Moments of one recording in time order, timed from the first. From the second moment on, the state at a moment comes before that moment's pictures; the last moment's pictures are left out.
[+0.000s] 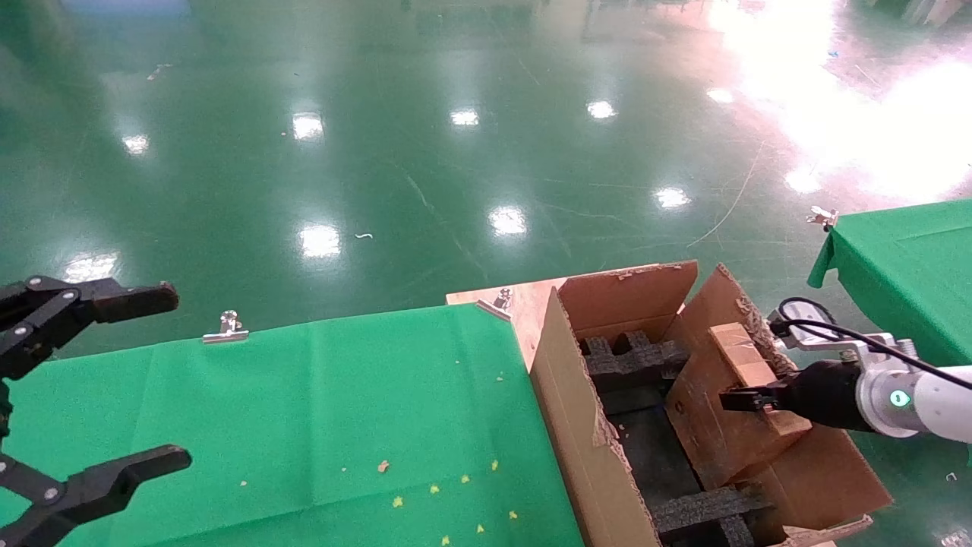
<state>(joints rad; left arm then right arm) -1.09 0.58 0.36 -1.25 0.66 1.46 -0.14 1.81 -0.37 -2.08 1.08 -1.21 -0.38 1.23</state>
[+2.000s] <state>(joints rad) -1.09 0.58 0.36 -1.25 0.66 1.46 -0.14 1.57 -0.53 -1.92 0.79 -0.92 -0.50 0.91</state>
